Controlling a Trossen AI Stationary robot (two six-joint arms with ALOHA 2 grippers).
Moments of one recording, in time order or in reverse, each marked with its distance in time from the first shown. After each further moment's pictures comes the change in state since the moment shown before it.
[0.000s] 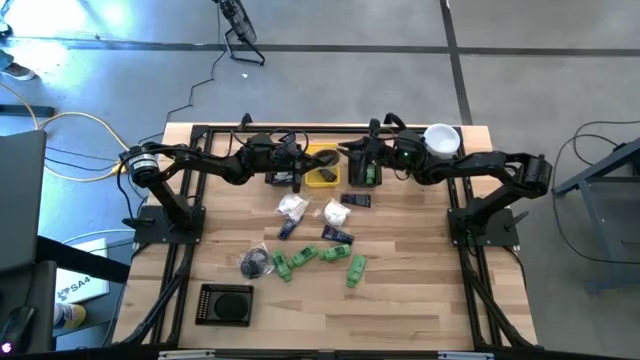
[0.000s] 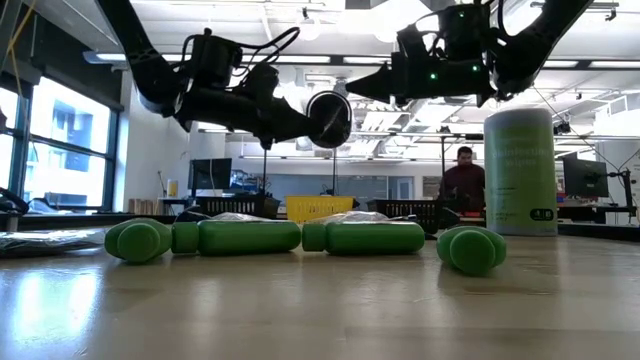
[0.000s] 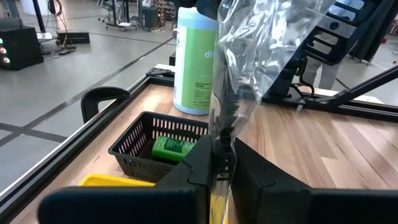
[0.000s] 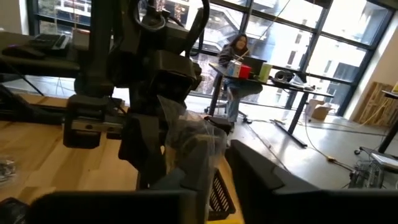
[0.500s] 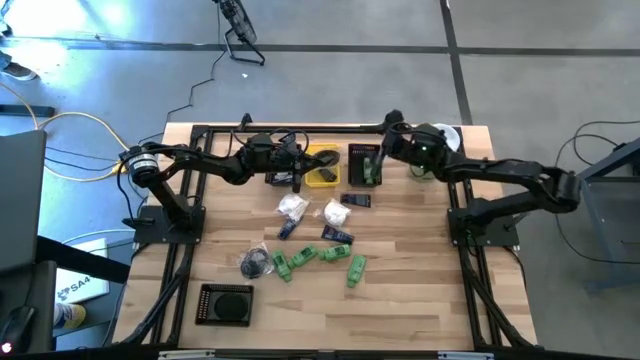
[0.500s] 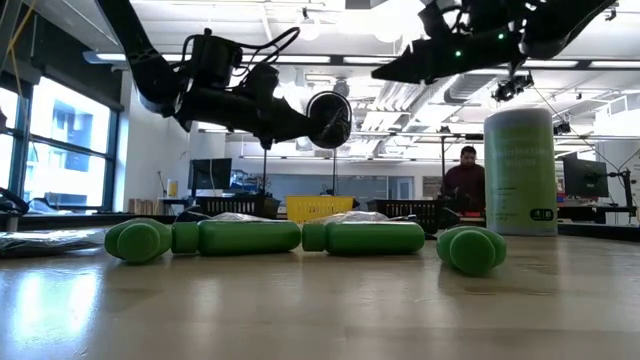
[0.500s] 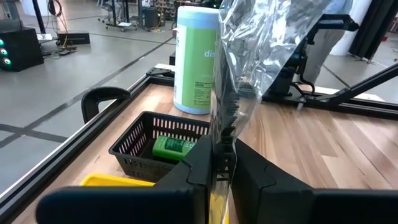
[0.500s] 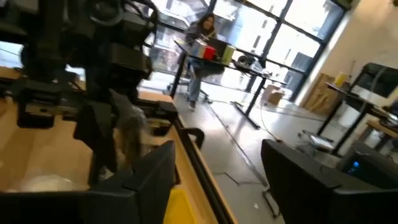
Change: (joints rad) left arm 0.001 0.000 0.000 -0.002 -0.002 0.010; right arm -0.039 -0.278 0.000 -0.354 0.151 -0.129
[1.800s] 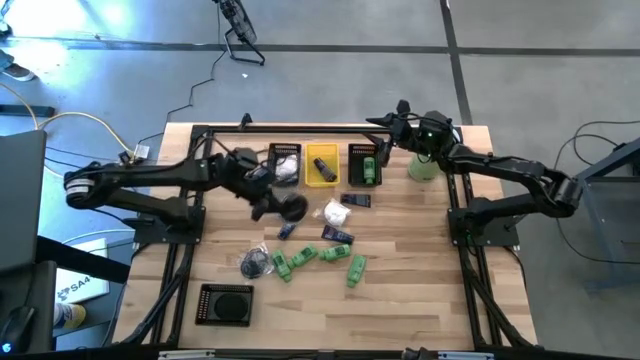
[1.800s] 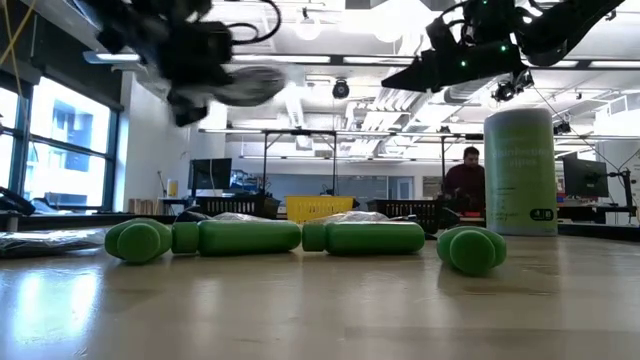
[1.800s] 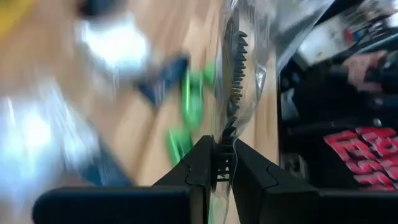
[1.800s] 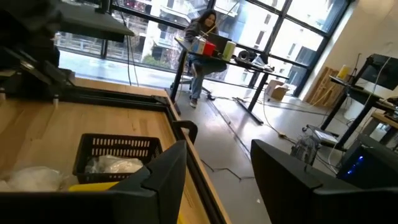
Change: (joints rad) left arm -0.214 -0.576 0.023 -1.113 0.179 -0.485; right arm -0.165 0.000 0.000 -0.006 -0.181 0.015
